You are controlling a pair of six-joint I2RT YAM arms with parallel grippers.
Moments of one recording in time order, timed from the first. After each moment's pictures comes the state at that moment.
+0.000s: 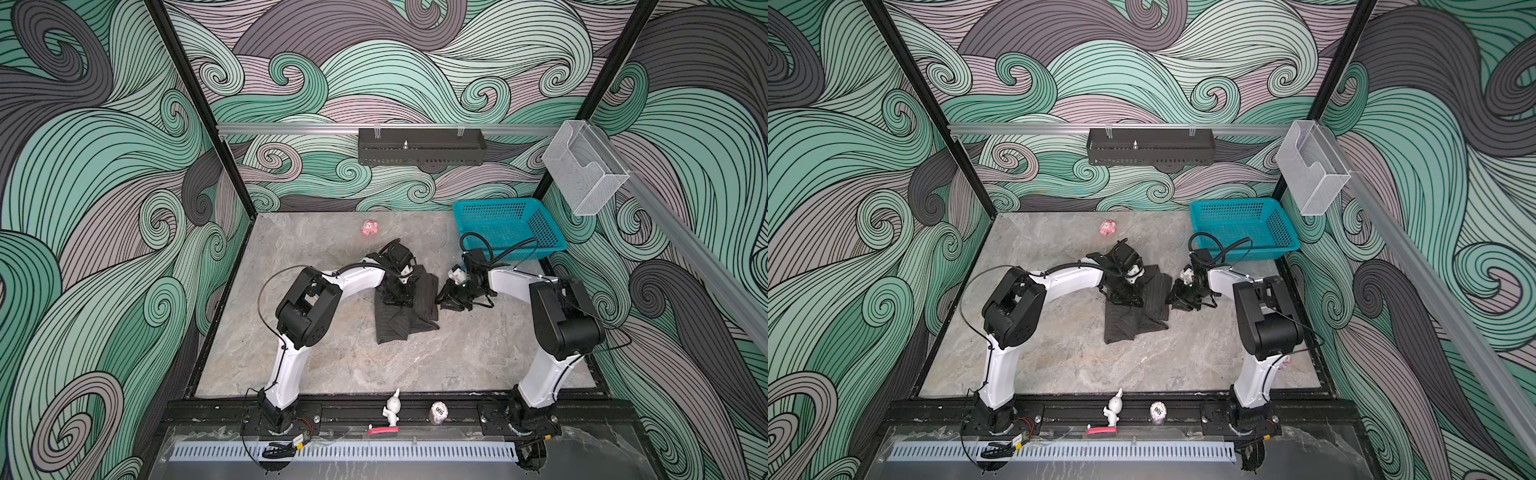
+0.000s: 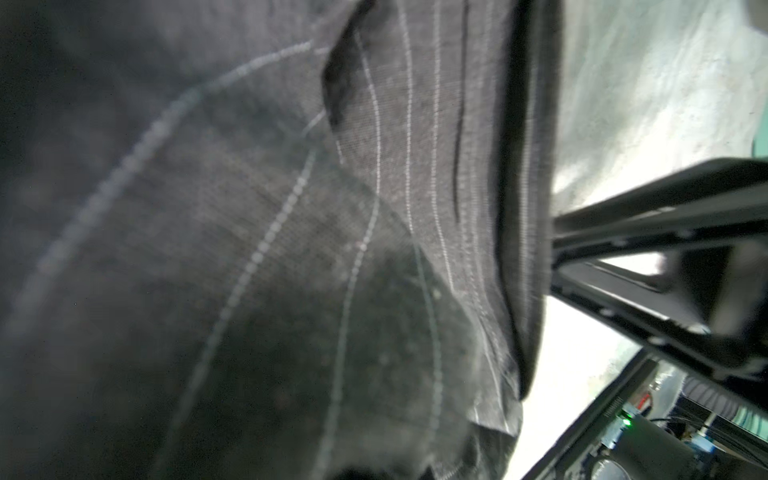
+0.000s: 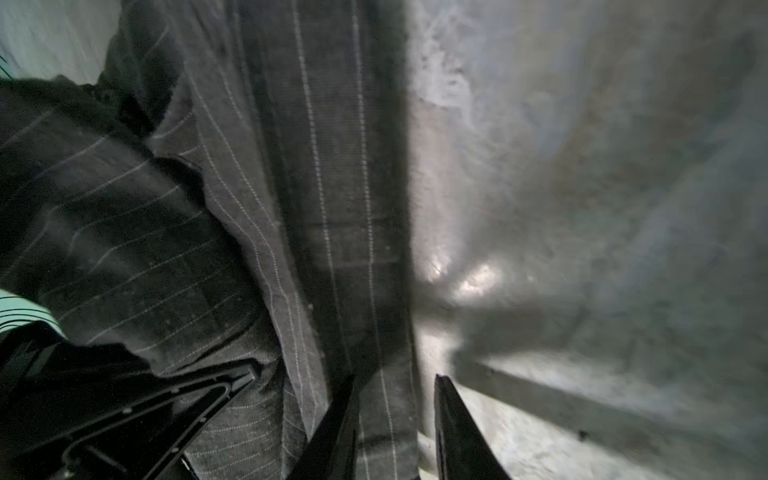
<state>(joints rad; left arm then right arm) -0.69 2.08 1.54 -0.68 0.39 -0.48 0.23 1.83 1.03 -0.51 -0.58 0.48</state>
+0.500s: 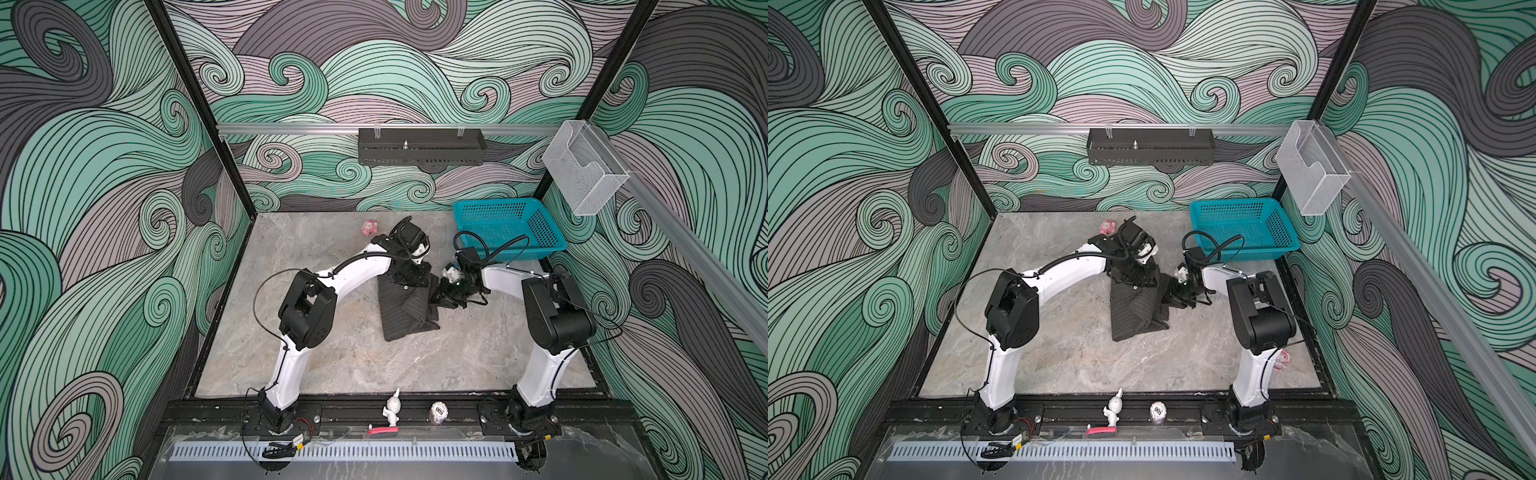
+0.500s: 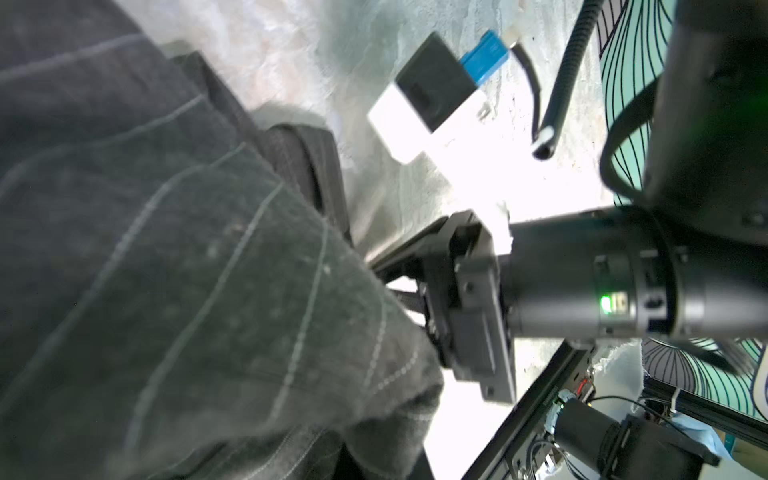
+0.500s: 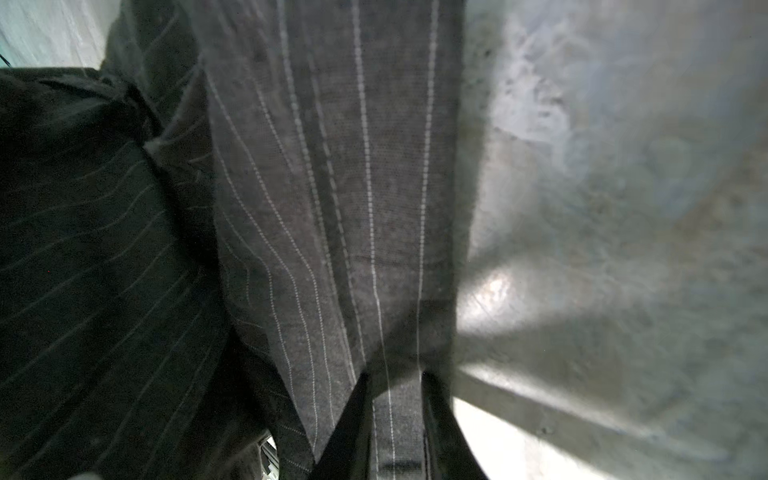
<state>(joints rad) -0.73 2.12 1.83 -0.79 0.38 -0.42 0.26 1.87 1.06 -0.51 -0.58 0.47</state>
